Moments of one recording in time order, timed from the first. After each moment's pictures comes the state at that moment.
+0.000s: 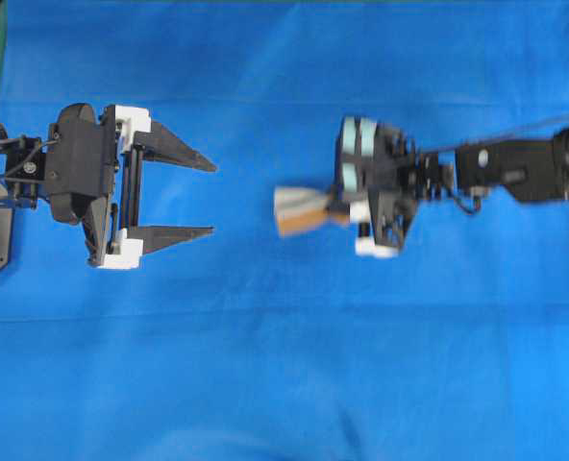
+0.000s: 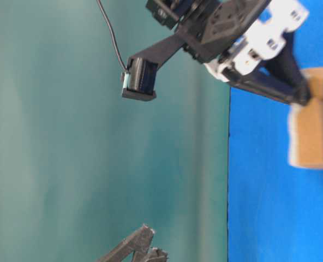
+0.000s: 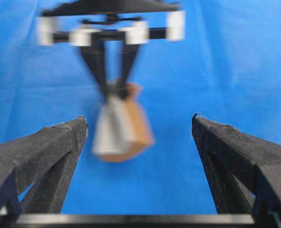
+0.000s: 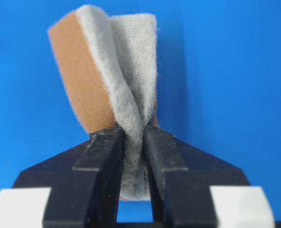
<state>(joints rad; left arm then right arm) 0.00 -0.45 1.00 -0.02 -0.27 0.13 -0.16 0.14 0.71 -0.20 -0.04 0.16</state>
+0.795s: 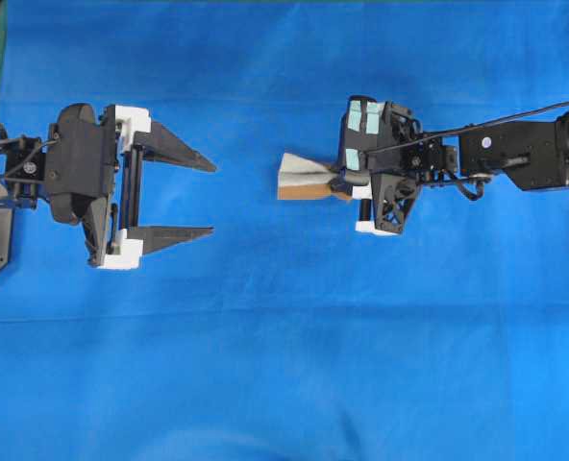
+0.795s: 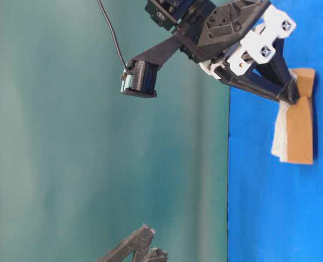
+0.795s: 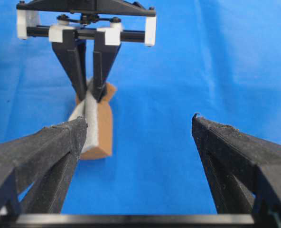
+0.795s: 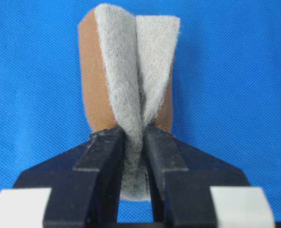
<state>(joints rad) 0.00 -0.45 1.00 -0.03 -0.27 0.13 -0.17 0.14 0.72 -0.24 -0.05 0.17</state>
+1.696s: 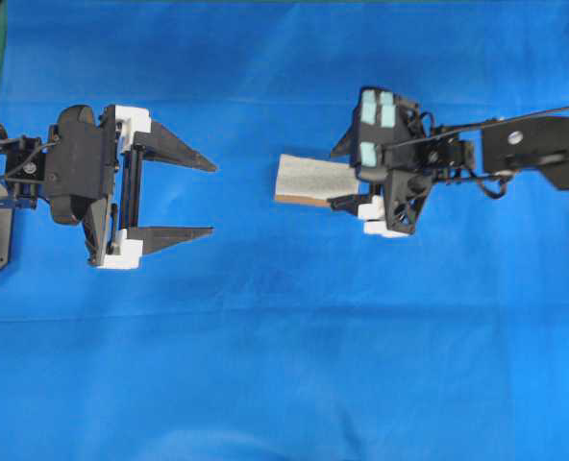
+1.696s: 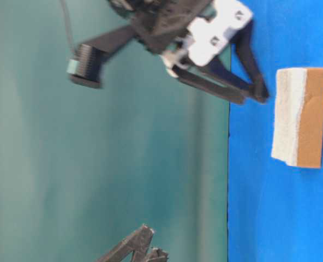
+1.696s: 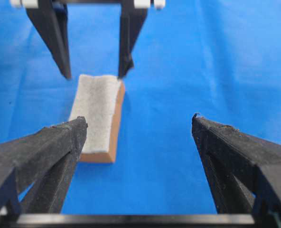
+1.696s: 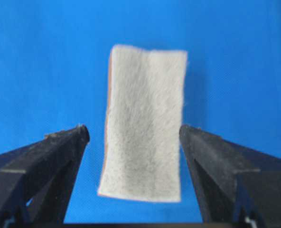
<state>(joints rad) 0.00 -0.45 1.00 -0.03 -0.27 0.14 -0.15 -0.04 0.72 -0.24 0.04 0.16</state>
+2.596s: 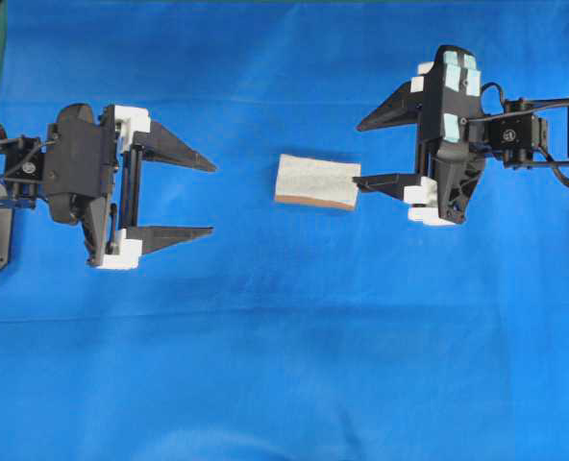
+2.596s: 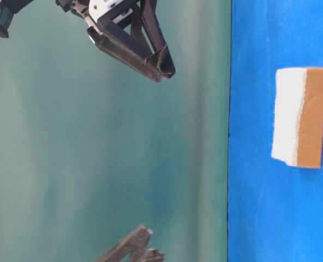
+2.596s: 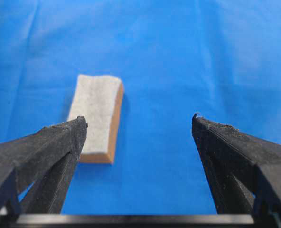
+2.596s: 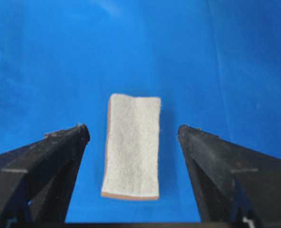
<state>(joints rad) 0.00 -0.47 1.00 -0.03 -0.27 0.13 -0.13 -0.32 0.76 -0.24 0.13 0.17</state>
